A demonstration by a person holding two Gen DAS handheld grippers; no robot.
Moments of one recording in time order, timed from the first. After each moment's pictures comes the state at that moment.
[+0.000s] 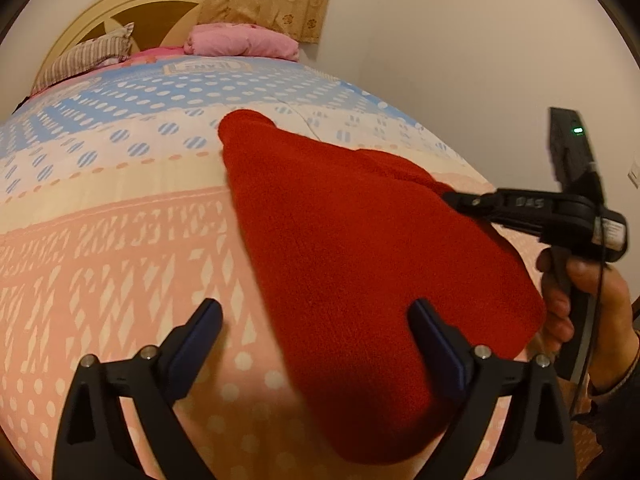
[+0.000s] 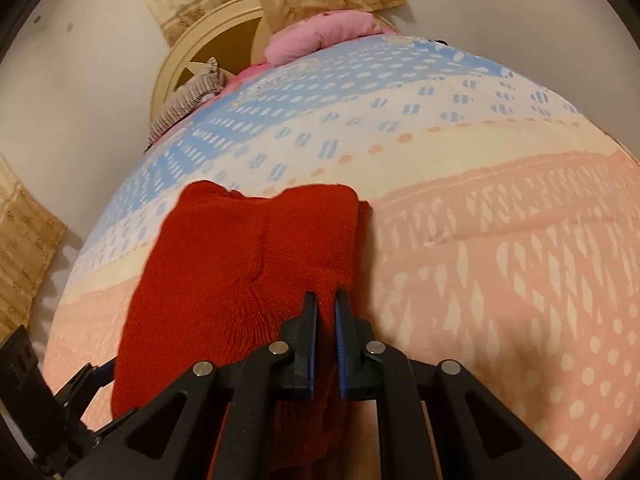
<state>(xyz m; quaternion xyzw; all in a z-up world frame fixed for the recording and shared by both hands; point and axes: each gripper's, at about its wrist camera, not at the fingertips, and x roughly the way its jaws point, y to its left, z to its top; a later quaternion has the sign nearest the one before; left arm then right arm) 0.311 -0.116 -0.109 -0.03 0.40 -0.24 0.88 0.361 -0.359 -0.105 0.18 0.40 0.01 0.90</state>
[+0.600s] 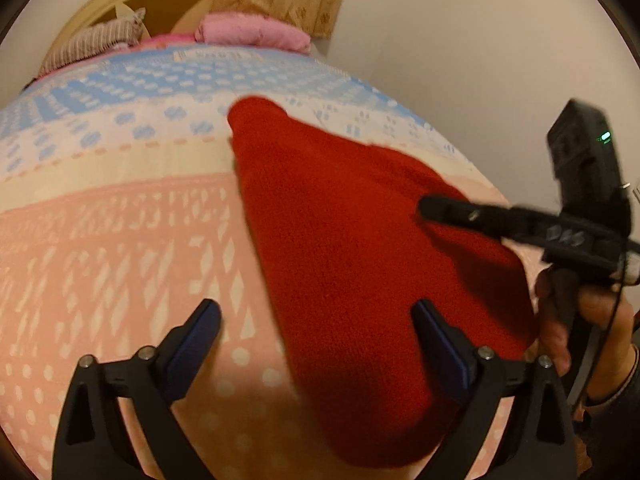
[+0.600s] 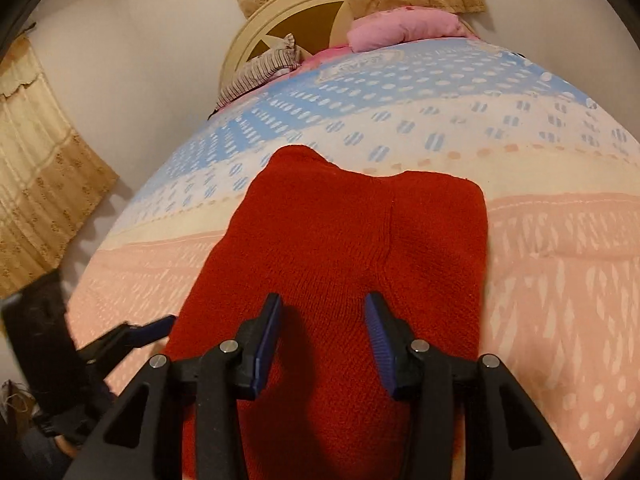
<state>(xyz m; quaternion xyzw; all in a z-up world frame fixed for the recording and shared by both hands) 0.322 -0.119 -0.120 -0.04 0.42 -0.23 0.88 0.369 -0.318 -0.109 0.14 0.40 0.15 0.89</state>
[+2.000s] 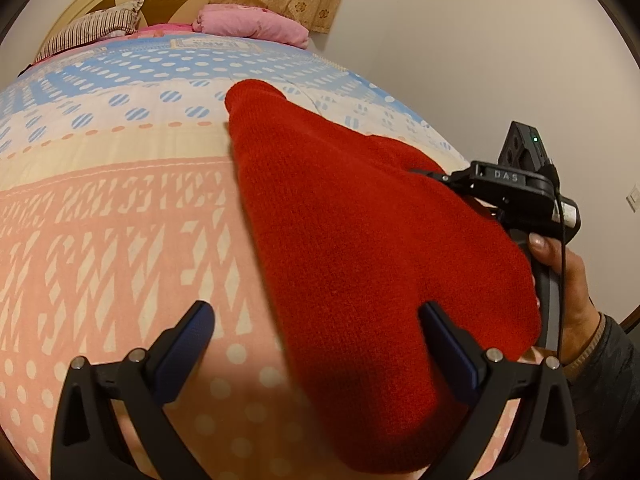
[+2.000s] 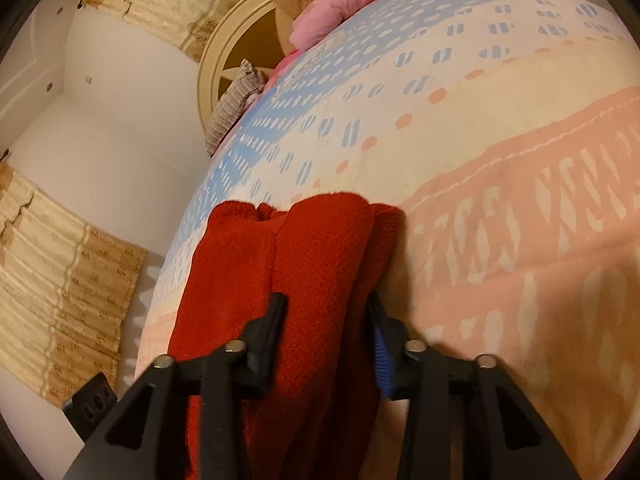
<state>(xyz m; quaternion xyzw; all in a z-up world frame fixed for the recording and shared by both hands) 0.316 -0.114 -0.125 -0.07 0.42 -0.25 0.87 0.418 -0.397 -0.155 0.32 0.41 0.16 0.84</state>
